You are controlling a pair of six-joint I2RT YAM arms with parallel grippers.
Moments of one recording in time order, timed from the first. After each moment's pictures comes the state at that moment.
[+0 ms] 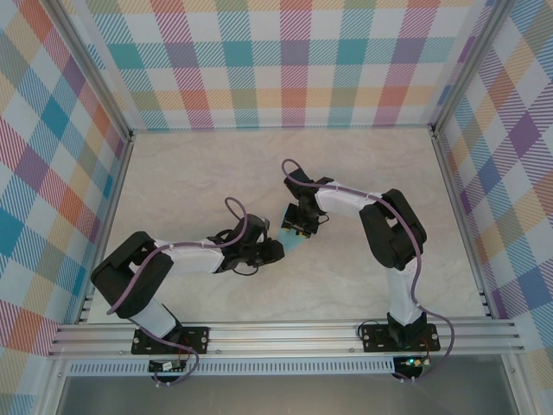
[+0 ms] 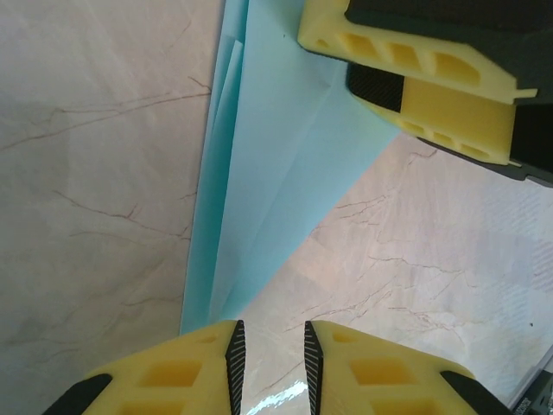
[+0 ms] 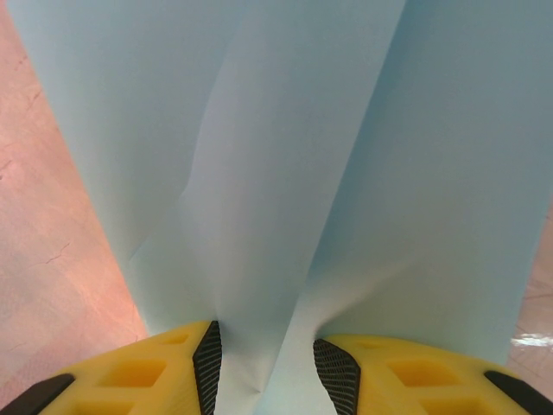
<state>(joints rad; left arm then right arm) -0.76 1.59 0.65 0.09 0.23 -0.94 0.63 2.06 1.38 -0.70 -0.21 0.94</state>
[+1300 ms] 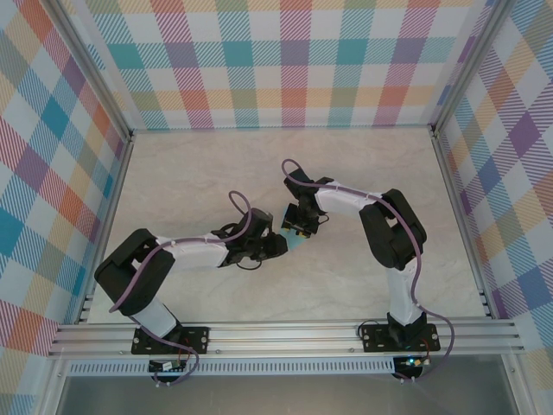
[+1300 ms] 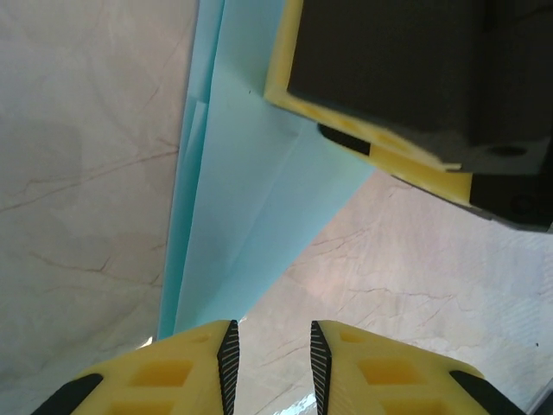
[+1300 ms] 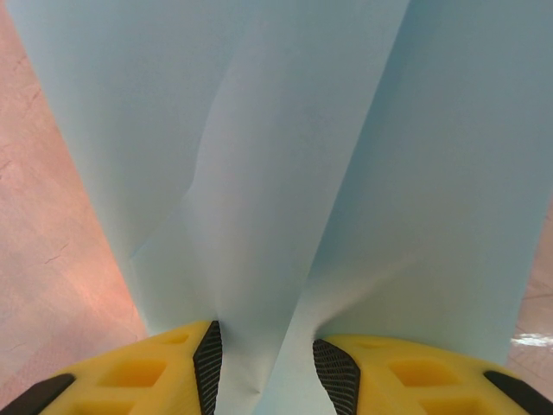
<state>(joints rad) -0.76 1.62 0.74 0.02 0.19 -0.92 0.63 2.06 1.38 -0.70 -0.21 0.94</state>
